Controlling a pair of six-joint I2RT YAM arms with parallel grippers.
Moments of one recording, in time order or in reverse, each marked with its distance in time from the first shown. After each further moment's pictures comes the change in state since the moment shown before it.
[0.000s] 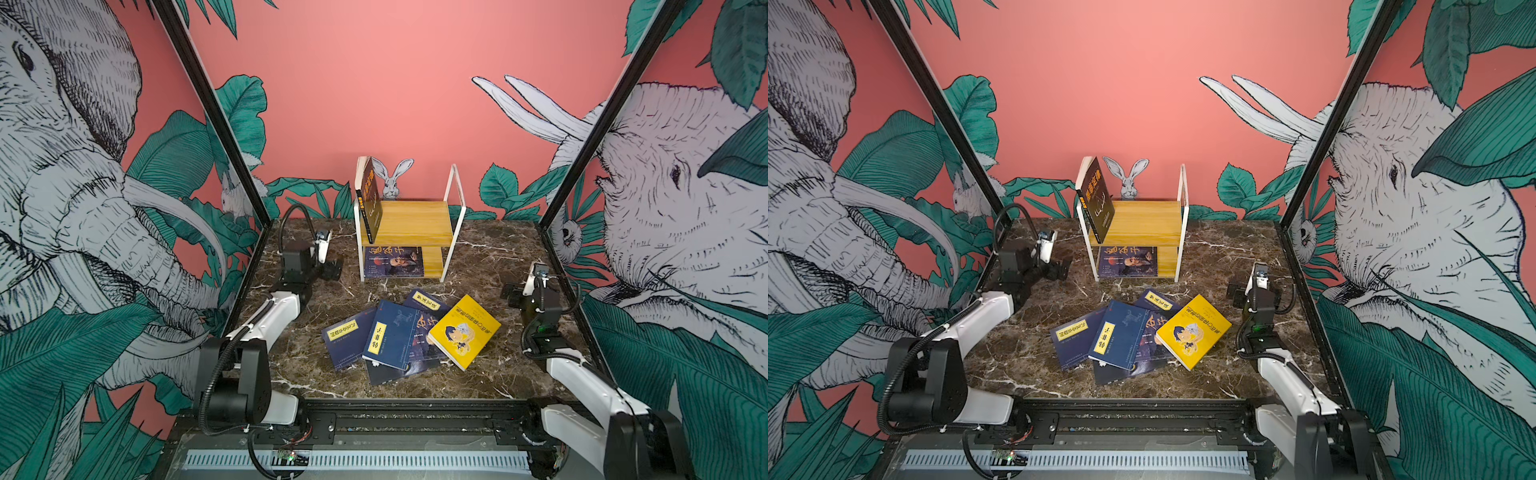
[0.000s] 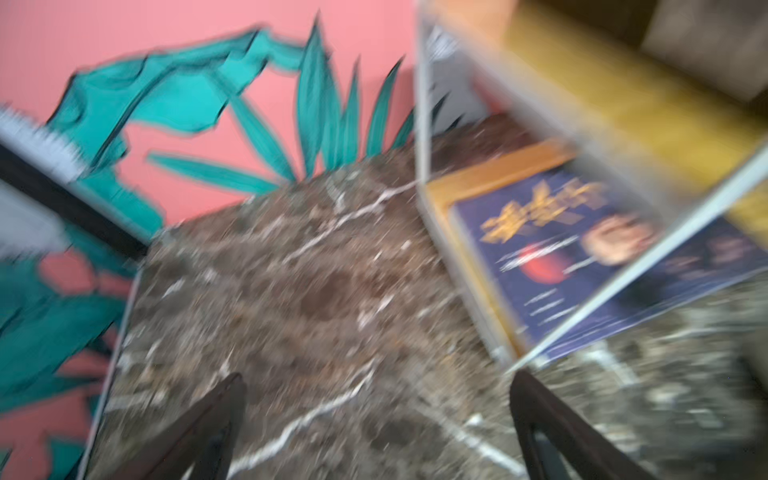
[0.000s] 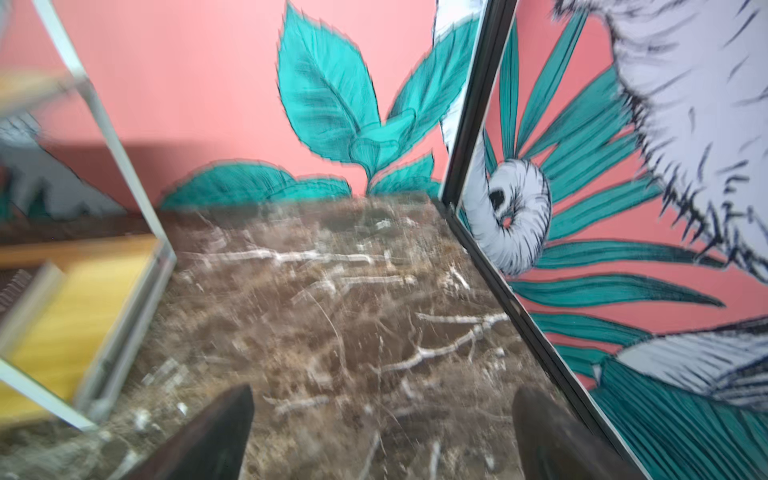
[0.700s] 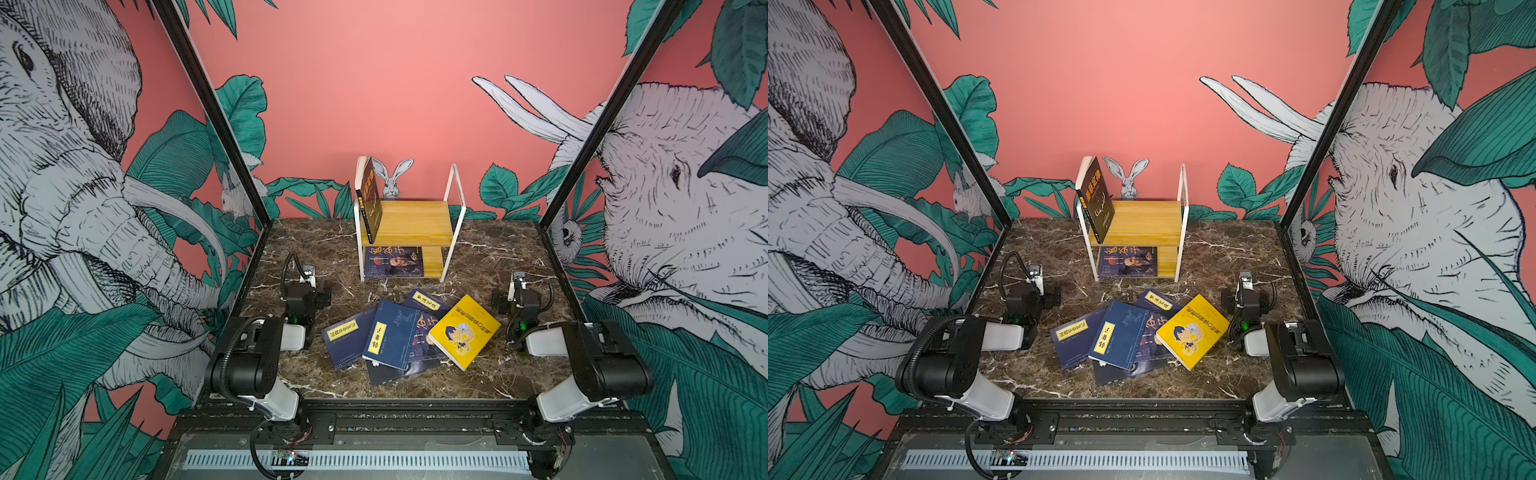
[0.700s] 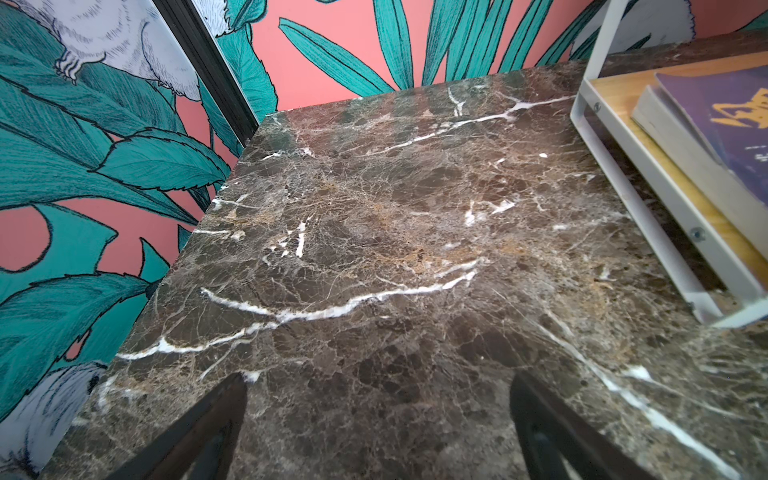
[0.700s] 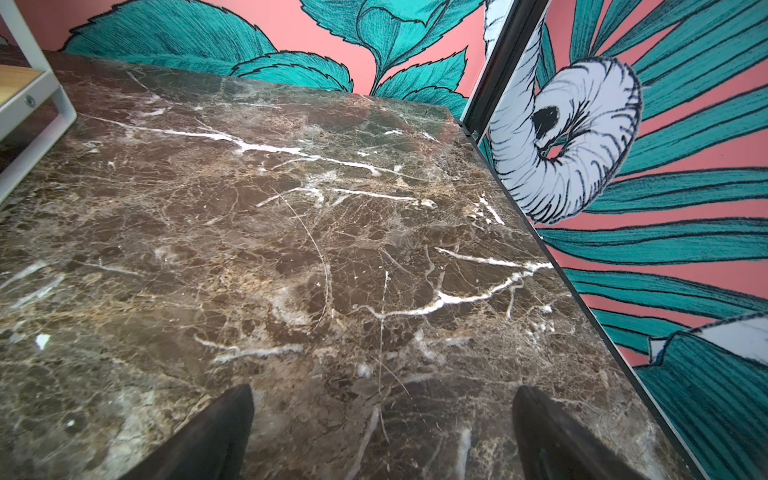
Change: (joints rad) left arm 0.040 0.156 -0.536 0.785 -0.399 -0.123; right arm -0.031 0.590 -0.055 0.512 0.008 -0.146
